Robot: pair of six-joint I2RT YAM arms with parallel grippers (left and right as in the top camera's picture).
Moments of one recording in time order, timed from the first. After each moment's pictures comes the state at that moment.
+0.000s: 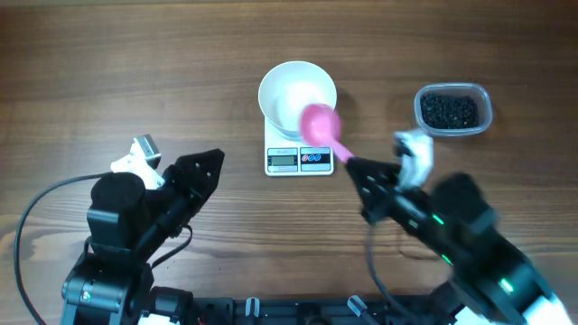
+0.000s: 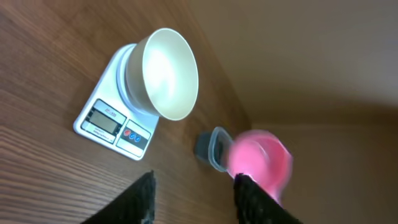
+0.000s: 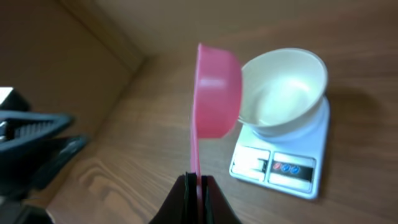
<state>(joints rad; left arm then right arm) -0.19 0.66 0.84 -0.67 0.30 -1.11 0.63 0.67 0.79 -0.47 -0.08 0.58</state>
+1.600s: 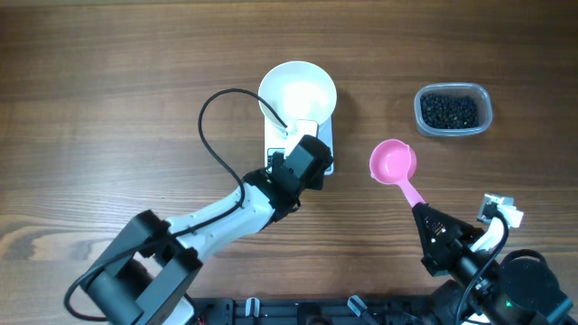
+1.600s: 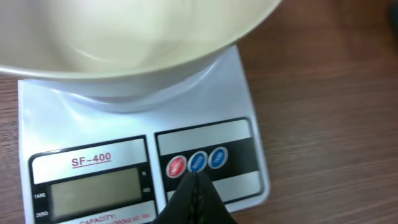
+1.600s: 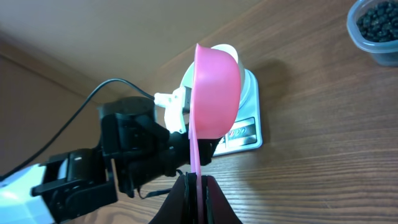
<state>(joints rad) -0.79 1.66 0.84 -0.06 -0.25 -0.53 0.62 0.27 0.79 -0.89 0.11 0.85</state>
